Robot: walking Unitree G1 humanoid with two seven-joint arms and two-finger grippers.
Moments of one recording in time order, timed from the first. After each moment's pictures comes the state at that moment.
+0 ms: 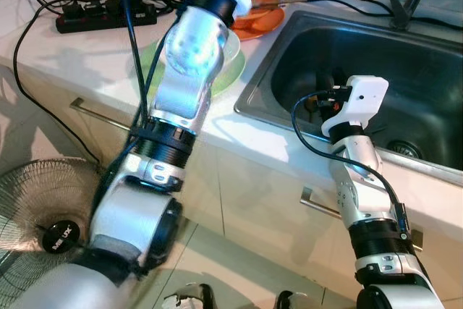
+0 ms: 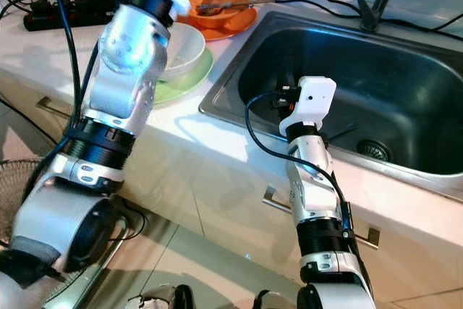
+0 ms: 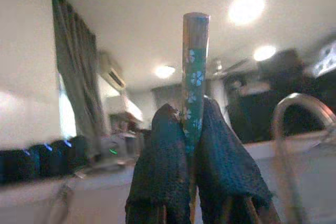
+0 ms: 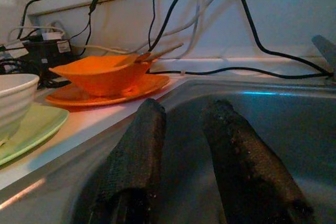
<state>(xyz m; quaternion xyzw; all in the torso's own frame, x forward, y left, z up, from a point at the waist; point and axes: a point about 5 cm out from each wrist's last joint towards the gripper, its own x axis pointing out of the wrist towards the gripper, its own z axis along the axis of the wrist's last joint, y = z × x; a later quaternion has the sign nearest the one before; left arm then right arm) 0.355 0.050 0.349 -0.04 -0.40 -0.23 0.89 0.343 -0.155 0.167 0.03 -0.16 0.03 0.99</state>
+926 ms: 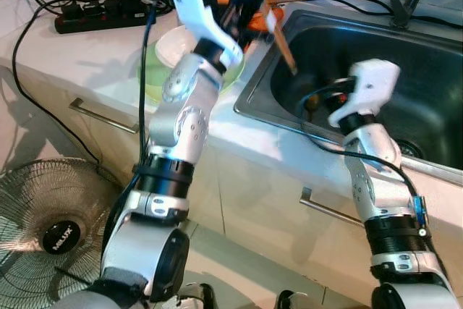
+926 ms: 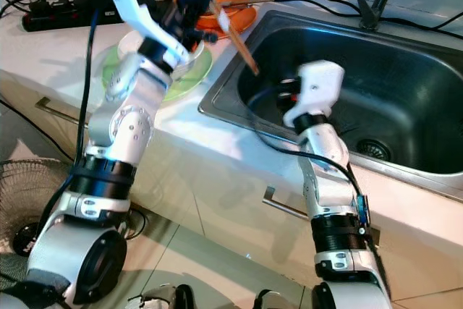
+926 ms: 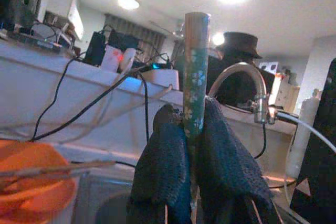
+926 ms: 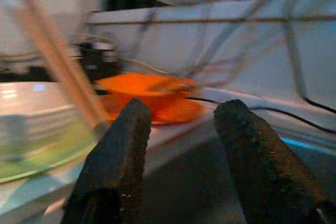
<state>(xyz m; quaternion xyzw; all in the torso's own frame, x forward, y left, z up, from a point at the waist) 0.357 0.057 0.290 -0.21 -0.23 -0.33 0.89 0.338 -0.150 0.197 -0.03 -0.20 0.15 0.97</state>
